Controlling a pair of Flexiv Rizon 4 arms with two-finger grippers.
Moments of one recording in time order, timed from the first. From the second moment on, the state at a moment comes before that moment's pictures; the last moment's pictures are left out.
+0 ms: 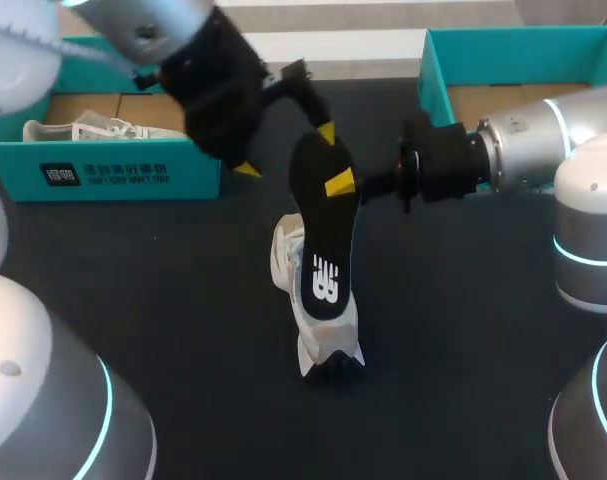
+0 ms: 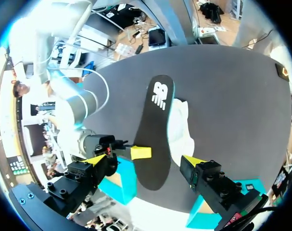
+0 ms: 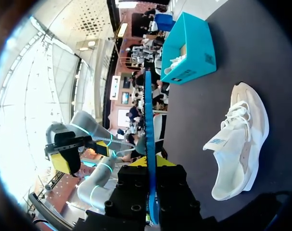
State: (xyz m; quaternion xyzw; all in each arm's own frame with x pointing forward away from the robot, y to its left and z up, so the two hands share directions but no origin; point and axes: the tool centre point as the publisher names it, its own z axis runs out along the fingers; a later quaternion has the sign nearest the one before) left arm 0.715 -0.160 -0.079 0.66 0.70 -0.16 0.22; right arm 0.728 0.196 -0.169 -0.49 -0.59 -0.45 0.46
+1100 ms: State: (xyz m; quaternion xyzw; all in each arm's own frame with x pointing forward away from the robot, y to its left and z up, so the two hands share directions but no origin) left arm 0.717 -0.110 -0.091 0.60 0.56 -0.33 0.46; right arm 0.730 0.189 -0.167 -0.49 -0.59 -0.45 0.46
